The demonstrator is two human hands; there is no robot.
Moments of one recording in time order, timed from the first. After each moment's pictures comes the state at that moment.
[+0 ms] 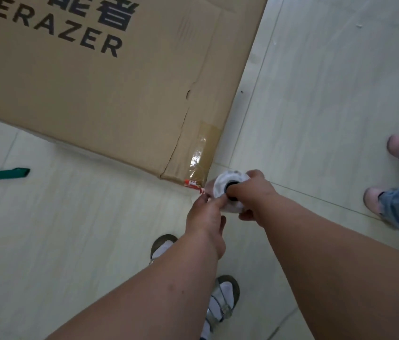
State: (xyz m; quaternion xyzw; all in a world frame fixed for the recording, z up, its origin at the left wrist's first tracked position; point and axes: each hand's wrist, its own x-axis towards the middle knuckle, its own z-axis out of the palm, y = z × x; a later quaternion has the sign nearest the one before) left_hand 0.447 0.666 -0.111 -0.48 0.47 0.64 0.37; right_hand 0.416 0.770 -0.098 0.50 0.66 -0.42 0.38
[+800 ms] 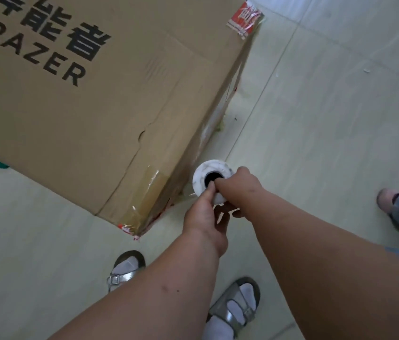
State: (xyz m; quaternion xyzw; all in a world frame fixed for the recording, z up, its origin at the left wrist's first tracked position) left_hand 0.378 0.778 -0.092 -0.59 0.30 0.70 0.27; right_hand 0.333 0.852 -0.101 0.37 0.75 -0.37 0.40
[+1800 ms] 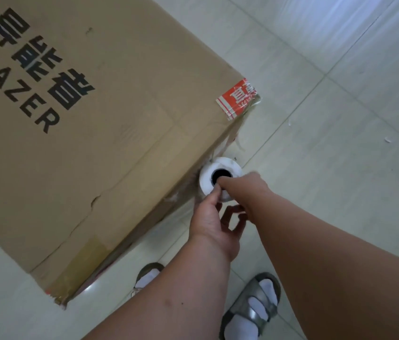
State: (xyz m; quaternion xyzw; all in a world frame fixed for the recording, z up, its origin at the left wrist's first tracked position) left_hand 0.257 0.866 -0.092 -0.62 0.16 0.76 0.15; right_hand 0.192 0.926 -0.106 0.35 0.75 -0.36 0.44
